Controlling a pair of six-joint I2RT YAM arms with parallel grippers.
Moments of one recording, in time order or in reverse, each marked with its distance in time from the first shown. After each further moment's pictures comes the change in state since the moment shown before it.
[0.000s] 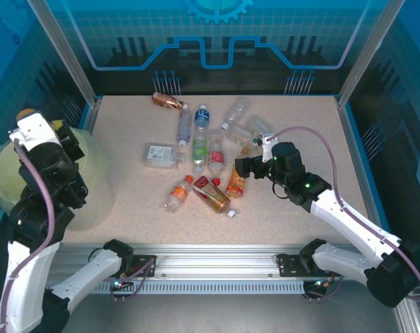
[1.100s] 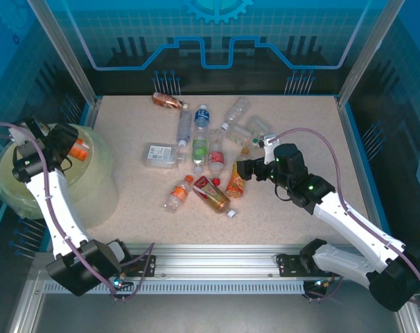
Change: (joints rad) left arm 0.948 0.359 -0.148 -0.026 1.284 -0.510; right arm 0.005 -0.038 0.003 -0.056 0.006 -0.004
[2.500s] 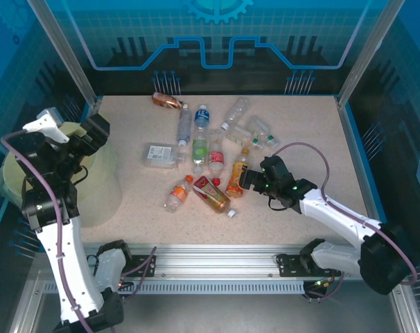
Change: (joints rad) left arm -0.244 -0.332 -0.001 0.095 0.206 0.052; right arm 0.002 0.163 -0.147 -0.051 0.045 0.501
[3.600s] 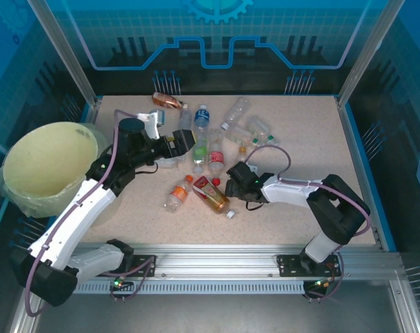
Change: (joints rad) left arm -0.777 0.265 -0.200 0.276 -0.168 -0.102; right arm 0.169 0.458 0.147 0.048 0.143 0.080
